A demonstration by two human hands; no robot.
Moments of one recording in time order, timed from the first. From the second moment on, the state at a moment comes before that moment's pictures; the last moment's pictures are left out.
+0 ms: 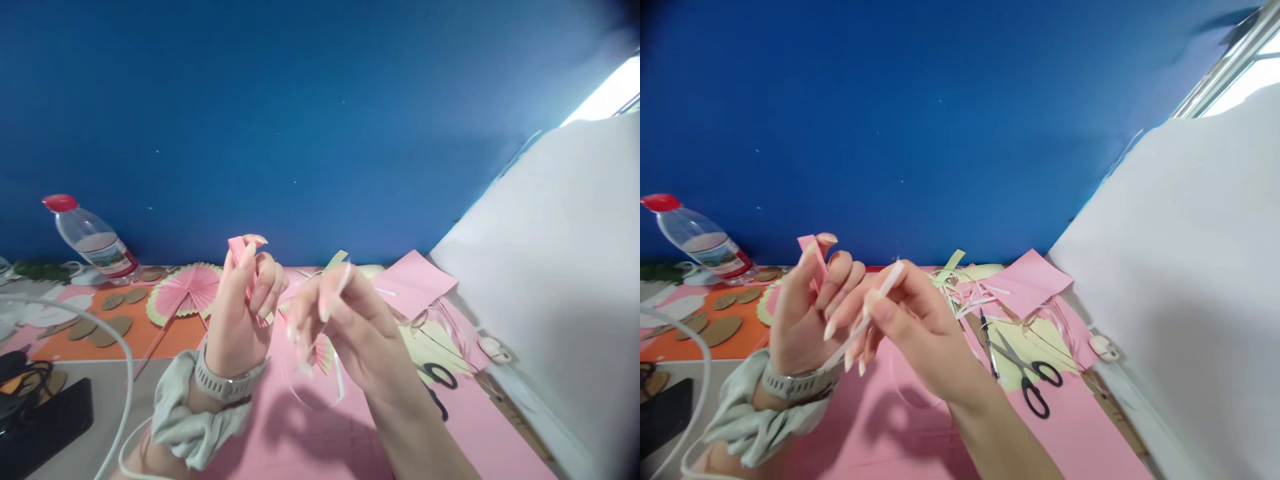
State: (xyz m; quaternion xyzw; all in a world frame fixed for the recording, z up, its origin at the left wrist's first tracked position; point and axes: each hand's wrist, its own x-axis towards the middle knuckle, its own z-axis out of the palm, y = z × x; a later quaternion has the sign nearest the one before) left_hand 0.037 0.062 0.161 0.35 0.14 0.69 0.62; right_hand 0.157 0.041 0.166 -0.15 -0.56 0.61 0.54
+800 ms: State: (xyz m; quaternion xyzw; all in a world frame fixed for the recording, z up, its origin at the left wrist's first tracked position) left_hand 0.034 0.068 0.155 0.52 0.25 0.69 0.43; right_hand 0.171 0.033 0.179 -0.21 -0.88 0.27 0.33
